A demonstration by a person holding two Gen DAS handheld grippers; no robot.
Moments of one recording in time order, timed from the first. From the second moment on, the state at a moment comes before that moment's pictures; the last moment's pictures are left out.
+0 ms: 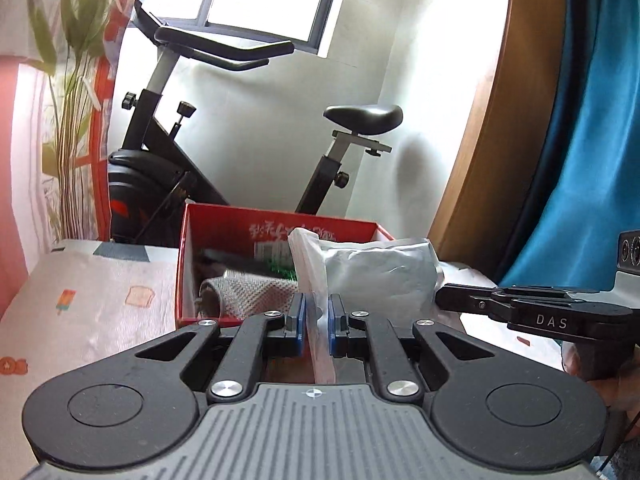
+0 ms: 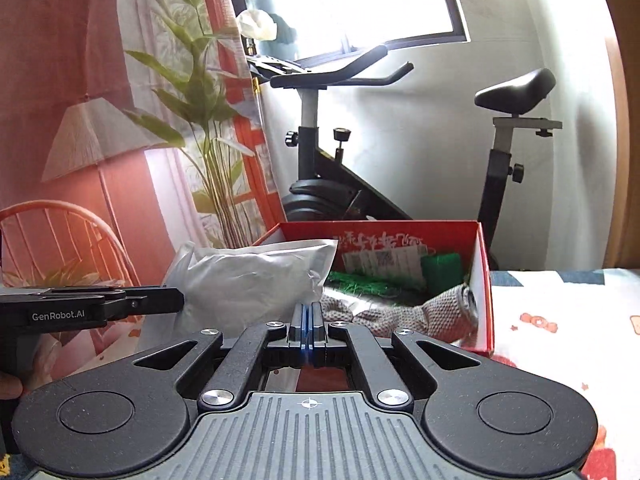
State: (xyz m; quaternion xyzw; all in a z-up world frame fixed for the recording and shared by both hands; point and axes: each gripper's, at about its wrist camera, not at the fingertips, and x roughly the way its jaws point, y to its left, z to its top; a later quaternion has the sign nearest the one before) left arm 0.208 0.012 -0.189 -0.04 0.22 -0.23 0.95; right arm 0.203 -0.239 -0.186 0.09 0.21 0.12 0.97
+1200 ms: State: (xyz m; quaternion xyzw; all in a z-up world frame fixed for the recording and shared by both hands) left arm 0.365 -0.023 -0.208 0.00 0.31 -0.20 0.93; right arm 0.359 -0.274 -0.233 0.10 0.31 0.05 0.94
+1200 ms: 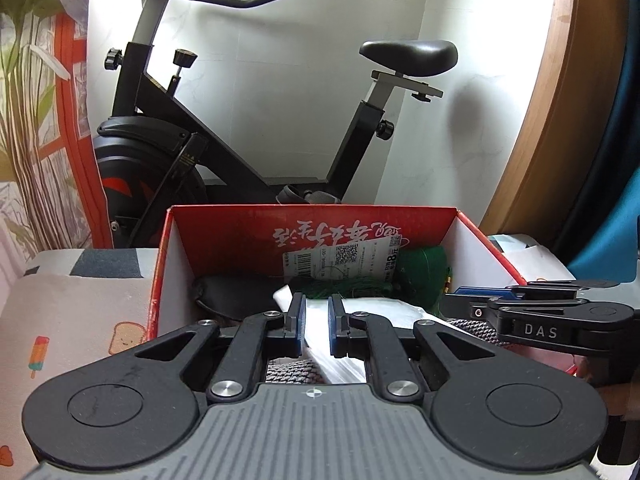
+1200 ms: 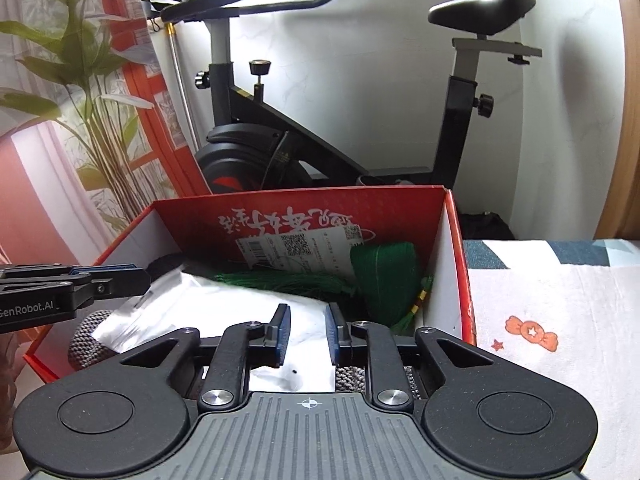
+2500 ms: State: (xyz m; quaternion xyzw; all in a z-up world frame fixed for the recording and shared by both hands) left arm 0.107 0.036 -0.022 -0.02 0.12 -0.10 0.99; right arm 0.116 -0.205 -0.008 0.08 0.12 0.05 0.99
